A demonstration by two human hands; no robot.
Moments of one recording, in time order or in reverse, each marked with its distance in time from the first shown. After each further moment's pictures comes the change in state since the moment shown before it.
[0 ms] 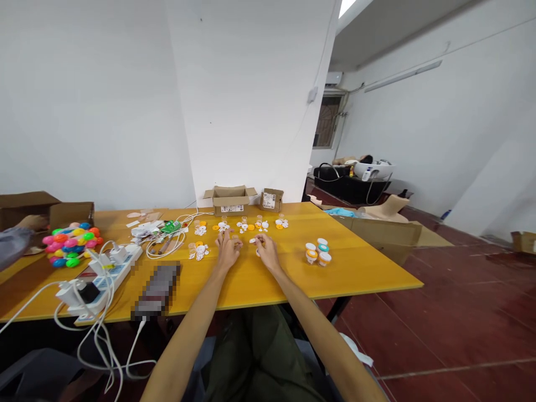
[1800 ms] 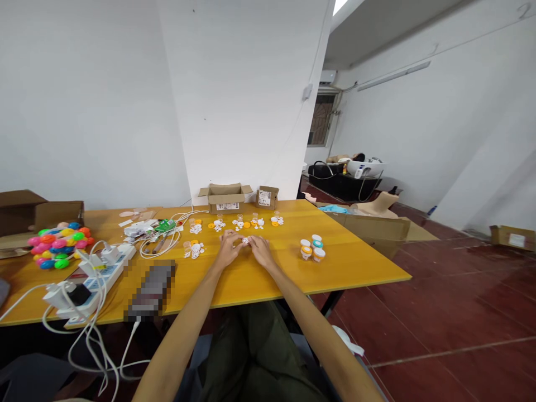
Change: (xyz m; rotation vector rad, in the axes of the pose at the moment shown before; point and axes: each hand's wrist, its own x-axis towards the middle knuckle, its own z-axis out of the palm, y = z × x) left_hand 0.003 0.002 0.003 -0.403 -0.055 0.126; right_hand 0.000 0.003 0.003 -0.195 -0.180 -0.055
